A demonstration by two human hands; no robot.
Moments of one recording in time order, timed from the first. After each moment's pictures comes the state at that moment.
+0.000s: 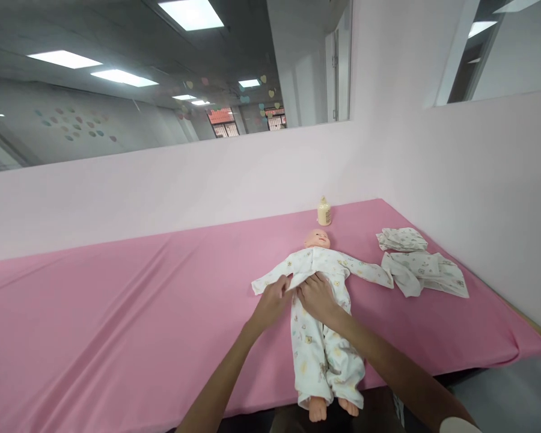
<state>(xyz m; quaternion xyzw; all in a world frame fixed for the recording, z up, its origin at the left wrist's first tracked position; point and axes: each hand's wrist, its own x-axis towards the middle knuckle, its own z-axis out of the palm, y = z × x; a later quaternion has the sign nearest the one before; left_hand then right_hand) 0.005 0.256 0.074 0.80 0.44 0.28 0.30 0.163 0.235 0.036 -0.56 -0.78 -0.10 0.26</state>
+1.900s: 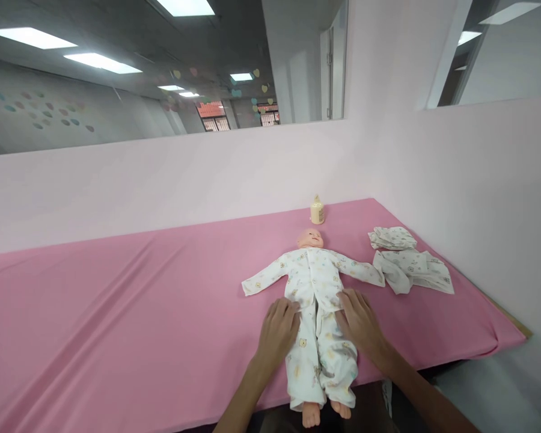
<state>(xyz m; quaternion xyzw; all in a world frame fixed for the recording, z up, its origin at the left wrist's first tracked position) 0.019 0.200 0.026 0.88 0.35 0.31 -0.09 0.244 0.141 0.007 -0.62 -0.70 -0.15 0.31</state>
